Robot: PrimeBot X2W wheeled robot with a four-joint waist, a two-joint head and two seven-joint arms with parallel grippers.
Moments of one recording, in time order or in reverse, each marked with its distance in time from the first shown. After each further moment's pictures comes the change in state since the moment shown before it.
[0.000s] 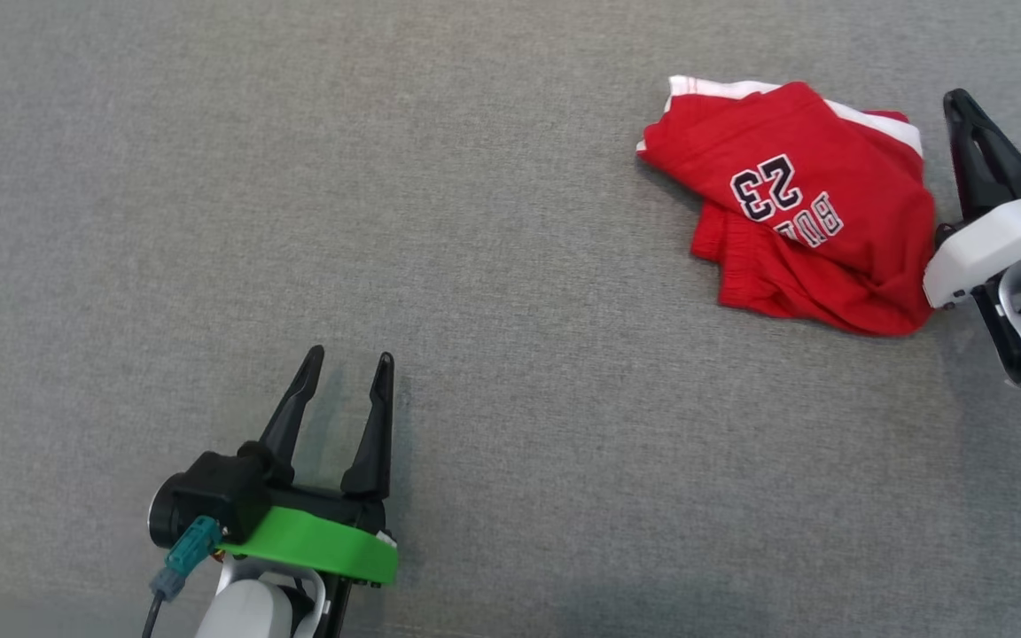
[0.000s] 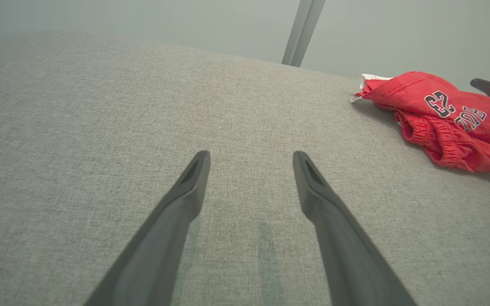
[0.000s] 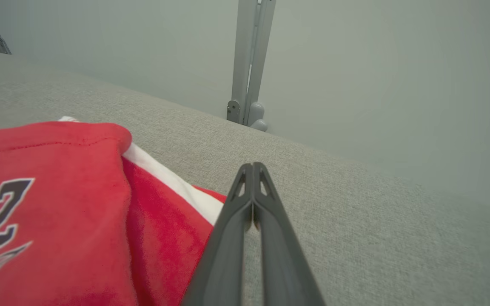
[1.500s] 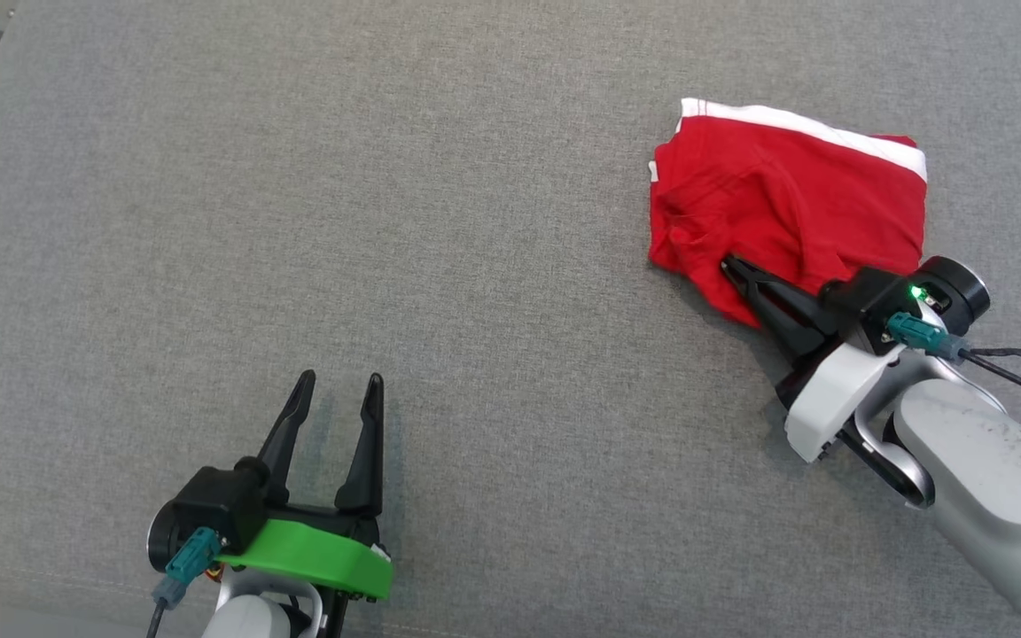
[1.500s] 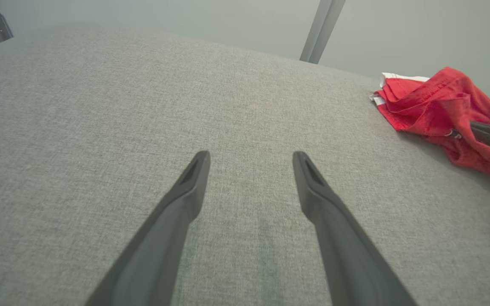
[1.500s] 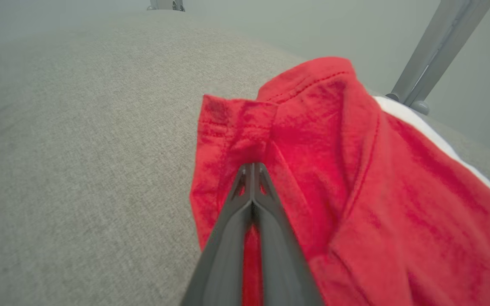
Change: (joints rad) left arm 0.014 0.000 0.017 0.049 -0.013 0.015 0.000; right arm 0.069 -0.089 0.551 -0.214 0.218 0.000 0.000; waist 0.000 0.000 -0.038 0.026
